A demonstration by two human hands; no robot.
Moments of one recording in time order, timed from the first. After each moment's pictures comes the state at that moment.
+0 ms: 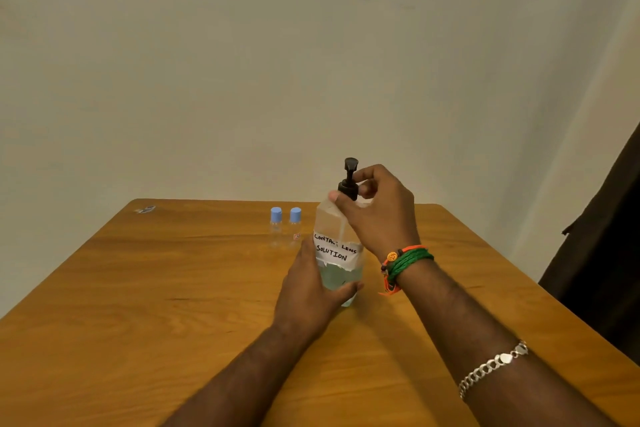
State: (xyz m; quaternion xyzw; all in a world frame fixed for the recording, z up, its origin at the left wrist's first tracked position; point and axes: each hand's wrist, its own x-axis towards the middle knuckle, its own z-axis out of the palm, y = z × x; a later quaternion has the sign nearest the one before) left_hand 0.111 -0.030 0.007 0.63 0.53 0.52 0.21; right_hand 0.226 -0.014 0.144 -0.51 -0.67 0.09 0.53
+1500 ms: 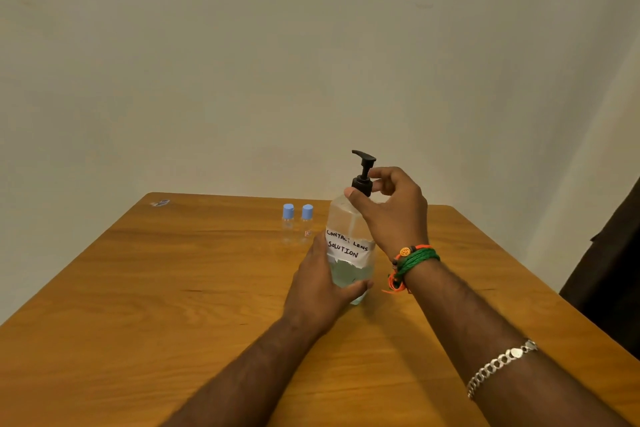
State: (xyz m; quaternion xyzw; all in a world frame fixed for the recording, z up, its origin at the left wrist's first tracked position) left_hand 0.107 -0.025 0.003 0.64 0.53 0.52 0.20; right_hand 0.219 -0.015 0.140 -0.51 -0.62 0.14 0.58
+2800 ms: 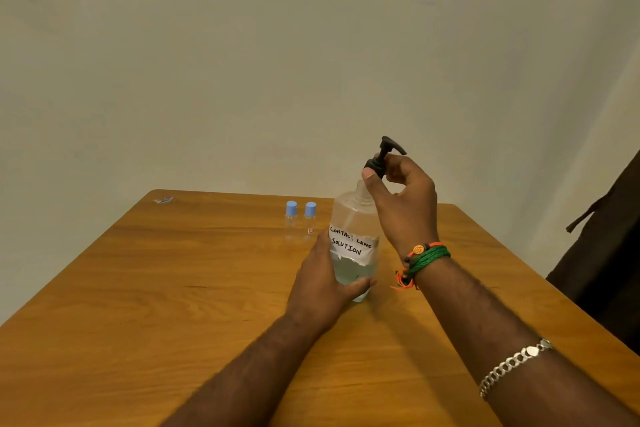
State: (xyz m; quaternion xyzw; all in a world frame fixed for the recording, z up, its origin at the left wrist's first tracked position) left_hand 0.105 -0.026 0.002 0.64 0.52 0.52 0.20; right_hand 0.219 -0.022 0.149 -0.47 -0.61 0.14 0.62
